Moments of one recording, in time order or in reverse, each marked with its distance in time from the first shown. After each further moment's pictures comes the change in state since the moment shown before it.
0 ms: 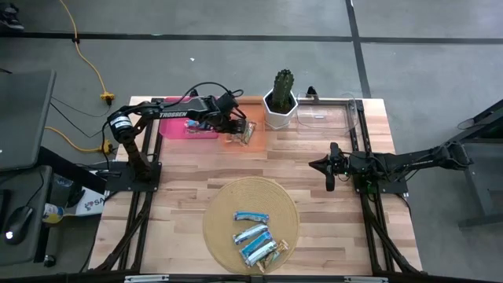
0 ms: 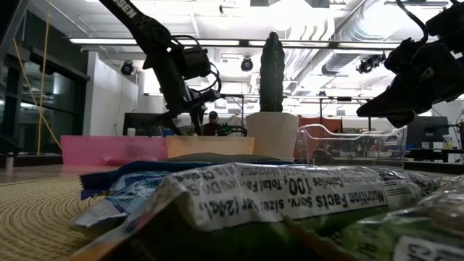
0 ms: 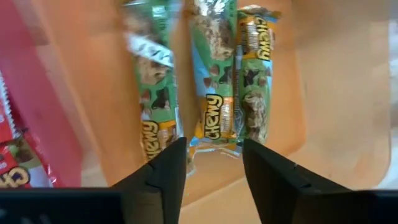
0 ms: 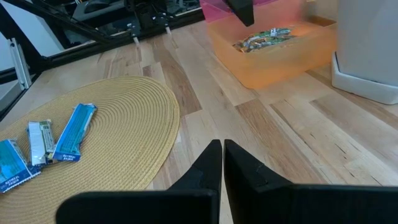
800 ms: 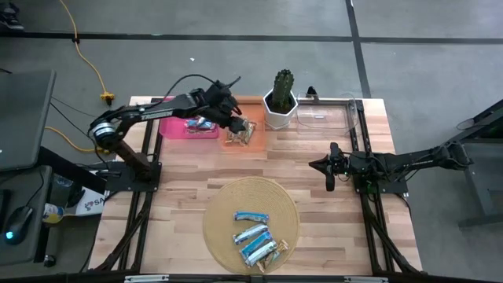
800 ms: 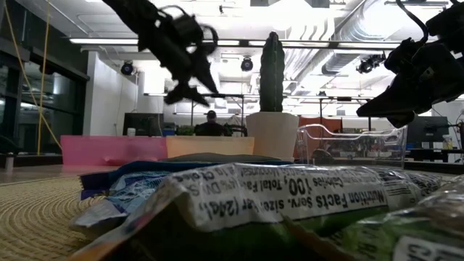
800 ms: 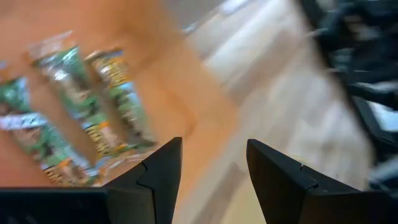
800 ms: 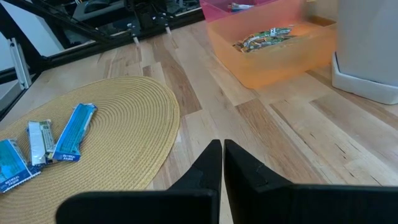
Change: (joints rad) left arm 0.000 -0.168 0.000 0.106 0.254 0.324; right arm 0.000 0.000 0.000 0.000 0.000 -0.001
